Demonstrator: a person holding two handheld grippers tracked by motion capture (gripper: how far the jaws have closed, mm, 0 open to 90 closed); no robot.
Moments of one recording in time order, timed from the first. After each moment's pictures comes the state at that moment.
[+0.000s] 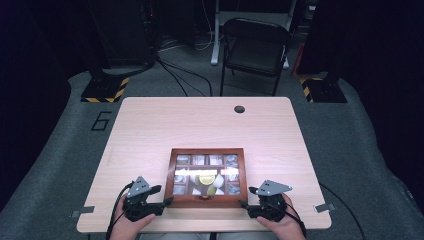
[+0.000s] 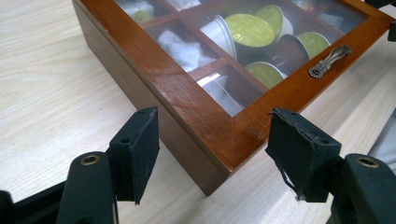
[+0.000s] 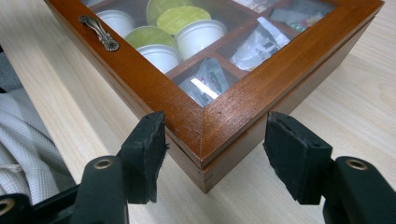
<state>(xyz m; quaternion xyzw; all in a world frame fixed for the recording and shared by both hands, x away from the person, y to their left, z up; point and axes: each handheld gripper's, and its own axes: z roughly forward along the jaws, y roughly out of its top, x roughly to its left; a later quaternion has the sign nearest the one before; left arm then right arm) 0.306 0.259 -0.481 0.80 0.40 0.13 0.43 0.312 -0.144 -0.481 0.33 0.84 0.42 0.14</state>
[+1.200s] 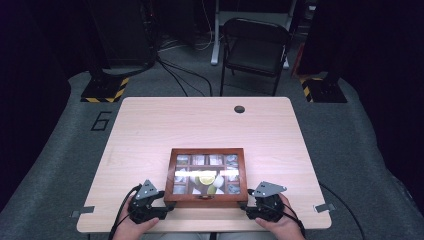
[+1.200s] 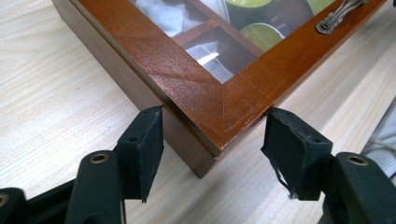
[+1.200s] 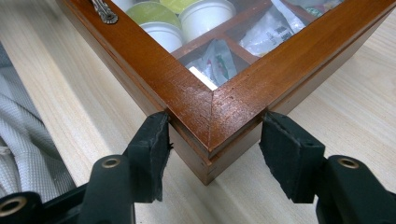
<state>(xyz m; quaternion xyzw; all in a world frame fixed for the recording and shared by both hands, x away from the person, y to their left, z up) 0.306 0.249 -0.492 0.83 0.39 0.11 0.39 0.313 -0.139 -0.487 0.31 0.85 0.39 0.14</state>
